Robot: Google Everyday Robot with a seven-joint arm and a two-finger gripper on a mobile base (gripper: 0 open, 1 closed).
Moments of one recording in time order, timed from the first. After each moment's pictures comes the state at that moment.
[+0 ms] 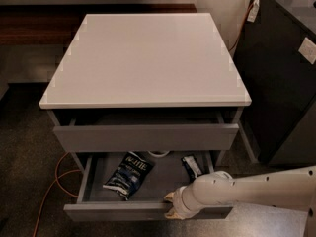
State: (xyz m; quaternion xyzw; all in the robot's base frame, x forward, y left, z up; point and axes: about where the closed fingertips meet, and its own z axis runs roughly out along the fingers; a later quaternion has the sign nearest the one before) arm 0.426 -0.052 0.410 -0.71 0.66 0.14 0.21
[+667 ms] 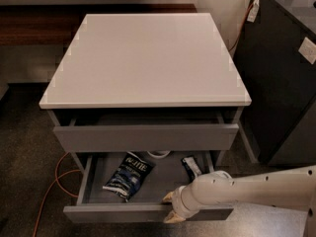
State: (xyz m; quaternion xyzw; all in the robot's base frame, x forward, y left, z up) arm 0.426 -0.052 0.410 -0.71 0.66 0.14 0.21
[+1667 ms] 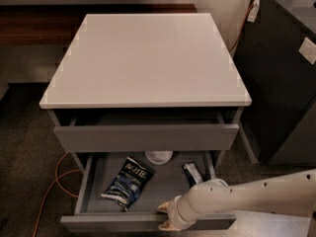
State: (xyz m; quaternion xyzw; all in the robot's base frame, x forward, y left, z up) arm 0.389 -0.032 0.407 -0.72 0.64 0.16 0.20
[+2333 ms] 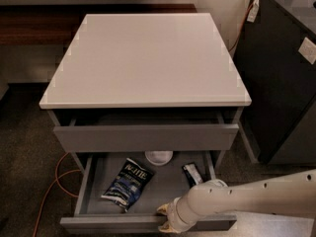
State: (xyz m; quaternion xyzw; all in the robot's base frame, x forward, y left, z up) arm 0.379 -0.028 0.413 -0.73 0.63 0.17 0.20
